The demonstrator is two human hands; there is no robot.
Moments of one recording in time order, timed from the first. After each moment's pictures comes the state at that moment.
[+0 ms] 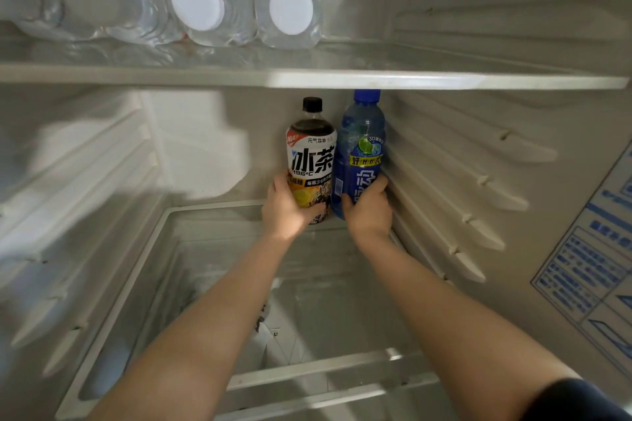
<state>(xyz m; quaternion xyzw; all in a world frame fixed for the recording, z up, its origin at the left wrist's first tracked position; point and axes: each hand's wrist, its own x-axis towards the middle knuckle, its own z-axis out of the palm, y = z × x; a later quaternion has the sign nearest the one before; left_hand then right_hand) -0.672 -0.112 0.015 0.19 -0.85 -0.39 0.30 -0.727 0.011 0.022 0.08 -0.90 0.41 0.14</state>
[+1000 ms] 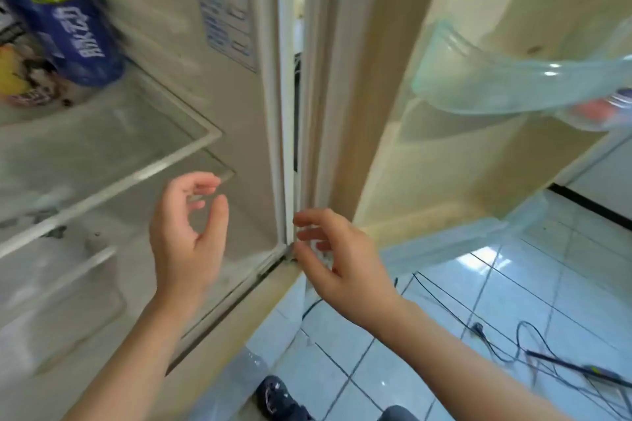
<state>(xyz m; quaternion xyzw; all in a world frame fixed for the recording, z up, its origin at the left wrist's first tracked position) -0.447 0.105 -0.044 -0.10 -0.77 -0.57 0.26 -0.389 0.290 -0.040 0.09 -0.89 0.44 0.08</state>
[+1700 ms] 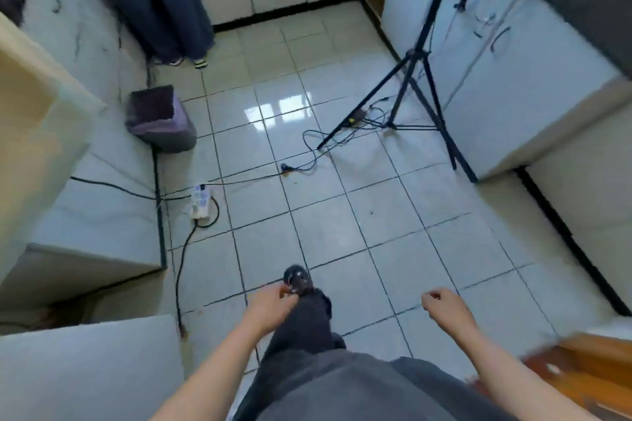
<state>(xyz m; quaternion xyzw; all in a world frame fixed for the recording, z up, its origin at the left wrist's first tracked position) -0.068 0.447 -0.272 -0.37 -0.78 -0.01 -0.50 0.234 0.534 -0.270 -0.74 -0.50 0.44 -0.09</state>
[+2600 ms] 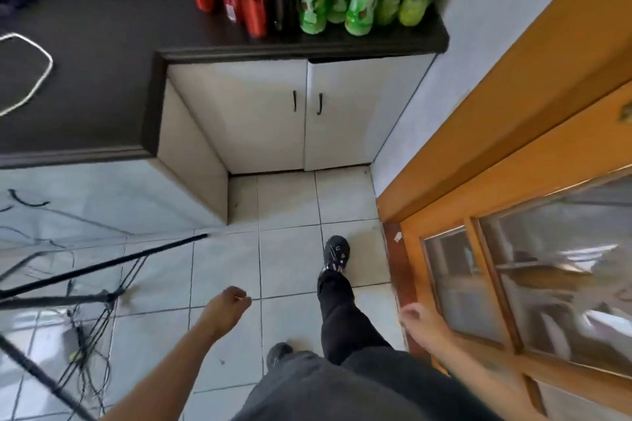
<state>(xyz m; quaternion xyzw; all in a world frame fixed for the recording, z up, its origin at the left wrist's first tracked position) 0.404 0.919 -0.316 -0.75 -0.44 0.30 -0.40 0.556 0.592 -0.280 -0.88 0.07 0.42 0.19</state>
